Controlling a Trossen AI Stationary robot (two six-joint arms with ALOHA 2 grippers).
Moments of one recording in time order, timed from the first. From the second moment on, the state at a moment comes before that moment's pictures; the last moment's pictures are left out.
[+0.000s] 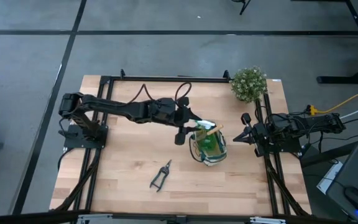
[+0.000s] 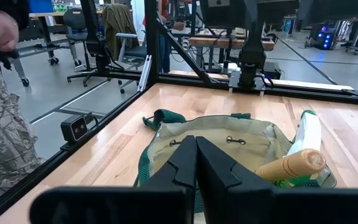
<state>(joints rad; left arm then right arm) 0.02 1.63 1.25 0.11 0.05 0.09 0.18 0.18 0.20 -0.13 -0.13 -0.01</state>
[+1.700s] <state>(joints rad) -0.12 1.62 1.25 -0.77 0.15 0.23 0.18 0.18 0.20 -0.13 -0.13 -0.01</state>
